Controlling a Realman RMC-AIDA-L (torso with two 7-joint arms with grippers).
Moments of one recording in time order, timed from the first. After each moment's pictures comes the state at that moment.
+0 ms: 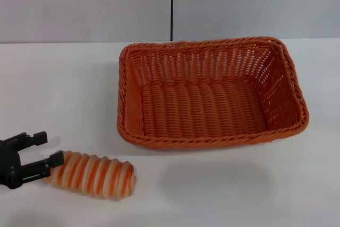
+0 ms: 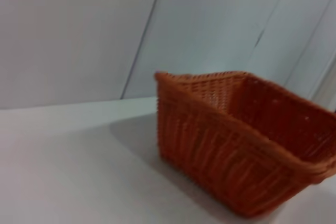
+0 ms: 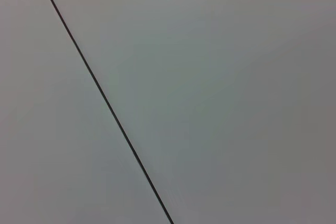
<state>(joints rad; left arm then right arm) -0.21 -1.99 0.43 0.57 2.11 1.72 -1.24 0.19 2.05 0.11 -0.37 1.64 1.63 -1.97</state>
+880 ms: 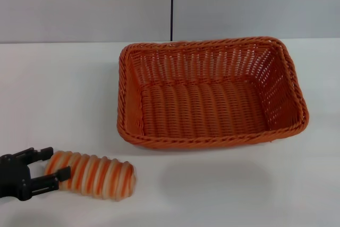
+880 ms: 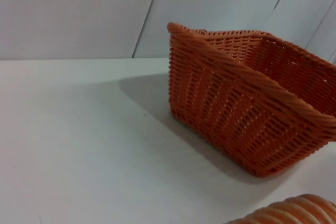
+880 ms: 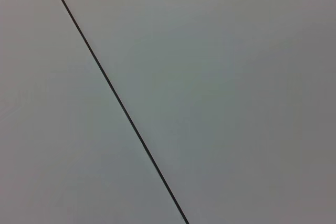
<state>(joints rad) -0.21 -2.02 0.43 0.57 2.18 1.64 -1.23 0.20 2.05 0.10 -0.36 1.63 1.63 -1.98</state>
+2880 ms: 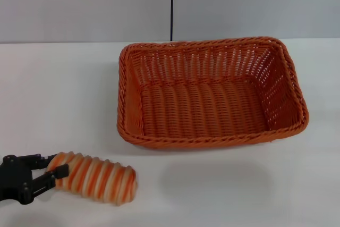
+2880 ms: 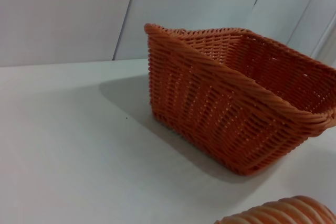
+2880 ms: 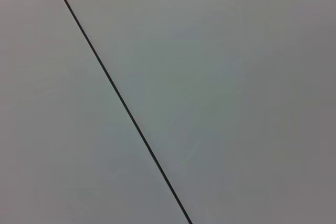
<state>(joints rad) -0.21 -2.02 0.42 0.57 2.20 1.67 -1.19 0.22 2.06 0.12 -0.36 1.64 1.63 -1.99</state>
